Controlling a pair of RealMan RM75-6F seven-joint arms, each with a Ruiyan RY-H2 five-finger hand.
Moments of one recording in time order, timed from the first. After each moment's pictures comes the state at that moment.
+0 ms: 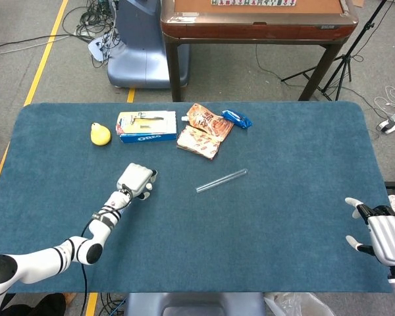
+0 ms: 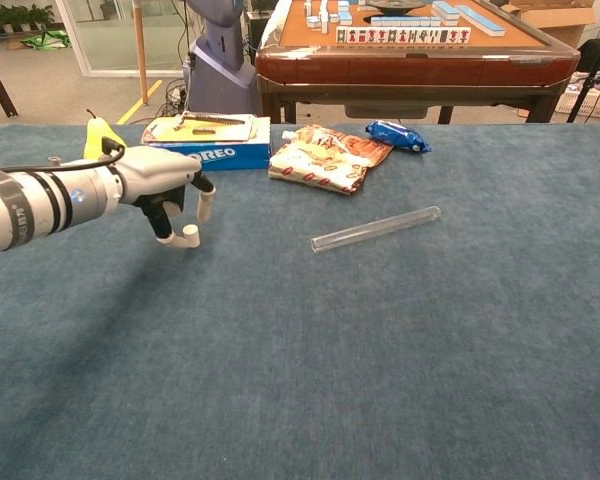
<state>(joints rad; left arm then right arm) -0.94 -1.65 -0.14 -1.16 0.96 0.78 0.43 0.06 -0.96 0.02 -1.78 -1.49 1.43 -0.12</state>
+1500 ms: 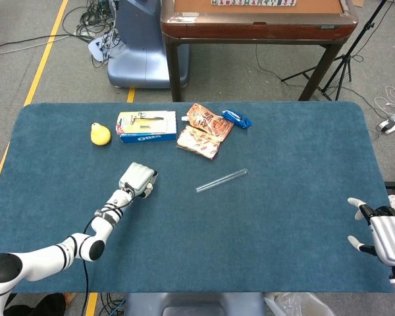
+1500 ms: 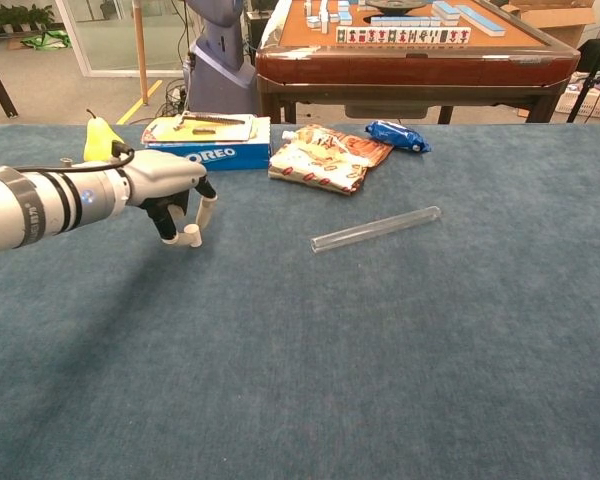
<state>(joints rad) -0.96 -1.67 -0.15 -1.10 0.96 0.74 0.44 0.06 -0.97 0.03 -1.77 -1.47 1.43 -0.11</state>
